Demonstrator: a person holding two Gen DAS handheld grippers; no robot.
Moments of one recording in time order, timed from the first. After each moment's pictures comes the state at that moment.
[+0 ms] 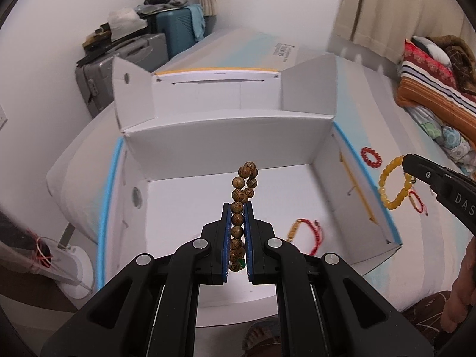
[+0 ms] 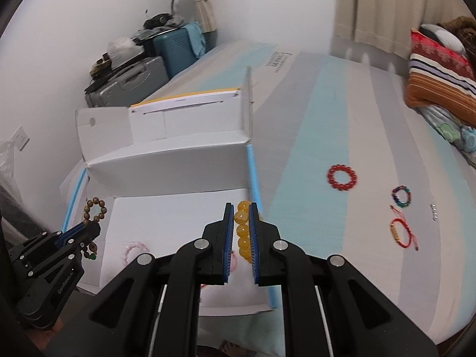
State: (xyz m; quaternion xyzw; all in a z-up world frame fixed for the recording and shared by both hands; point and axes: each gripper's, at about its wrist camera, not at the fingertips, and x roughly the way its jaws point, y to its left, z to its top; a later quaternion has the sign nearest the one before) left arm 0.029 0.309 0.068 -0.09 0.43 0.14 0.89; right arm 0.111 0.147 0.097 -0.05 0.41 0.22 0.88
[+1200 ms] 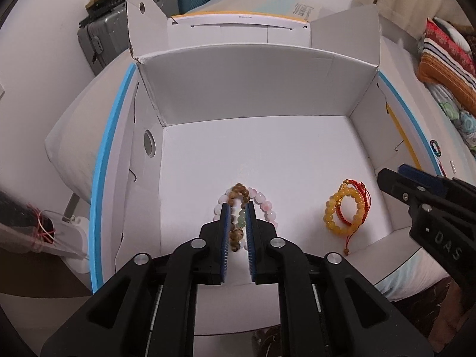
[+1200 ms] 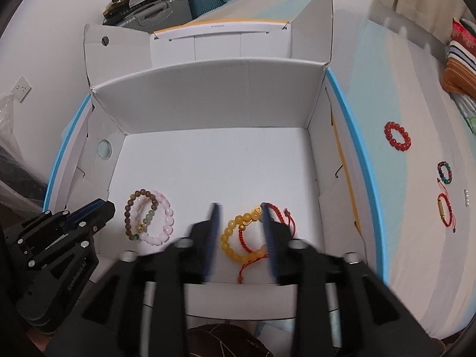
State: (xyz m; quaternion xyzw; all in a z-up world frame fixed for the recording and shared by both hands) left arm 0.021 0.344 0.005 -0.10 0.51 0.15 0.84; right arm 0.093 0.217 0.023 -0.10 0.49 0.24 0.83
